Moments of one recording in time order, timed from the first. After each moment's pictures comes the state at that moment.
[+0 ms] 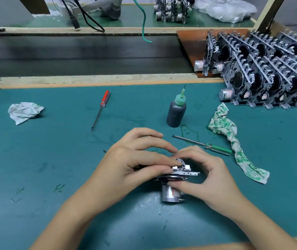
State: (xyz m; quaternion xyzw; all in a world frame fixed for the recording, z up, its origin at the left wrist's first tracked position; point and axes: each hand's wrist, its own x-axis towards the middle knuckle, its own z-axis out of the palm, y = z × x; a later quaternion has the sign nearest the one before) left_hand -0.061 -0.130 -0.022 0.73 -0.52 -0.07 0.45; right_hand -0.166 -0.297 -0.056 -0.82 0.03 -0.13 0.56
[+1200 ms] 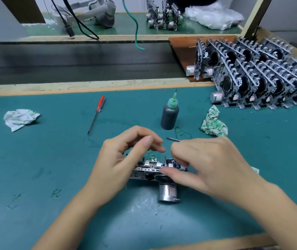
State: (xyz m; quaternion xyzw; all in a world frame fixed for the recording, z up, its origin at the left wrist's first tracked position) left_hand -0.063 -0.138 -0.023 0.68 -0.40 -0.10 0.61; right_hand -0.156 -0.304 0.000 -0.96 -0.15 -0.22 0.10
